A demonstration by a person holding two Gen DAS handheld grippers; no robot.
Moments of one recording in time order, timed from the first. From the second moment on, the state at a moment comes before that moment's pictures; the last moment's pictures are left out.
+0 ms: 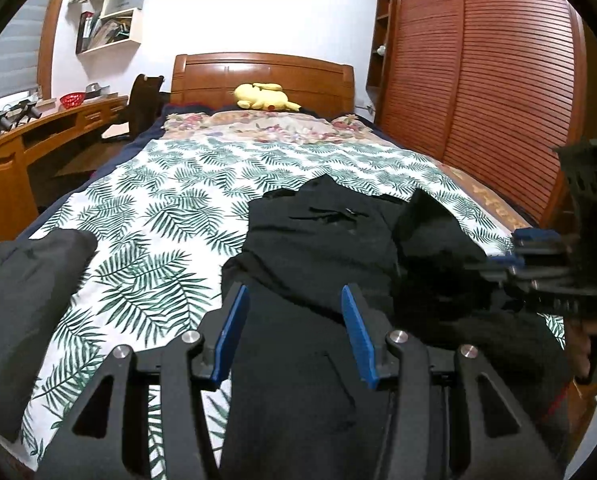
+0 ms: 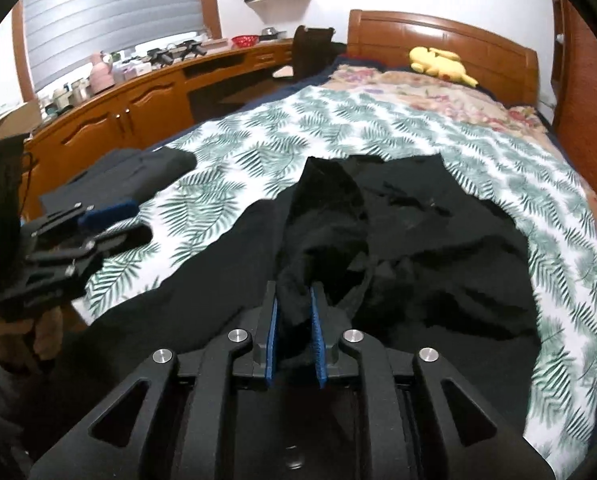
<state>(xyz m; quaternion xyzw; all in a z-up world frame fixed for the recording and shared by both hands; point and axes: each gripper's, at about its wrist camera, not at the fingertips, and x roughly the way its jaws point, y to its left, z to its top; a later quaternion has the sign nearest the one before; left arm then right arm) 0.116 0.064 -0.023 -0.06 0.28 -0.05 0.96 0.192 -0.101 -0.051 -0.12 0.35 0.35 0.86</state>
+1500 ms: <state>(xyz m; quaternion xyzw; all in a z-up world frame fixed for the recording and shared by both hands) 0.130 -0.016 -0.069 -0.02 0.36 -0.13 0.92 0.206 -0.204 -0.123 -0.12 0.38 0.22 0.89</state>
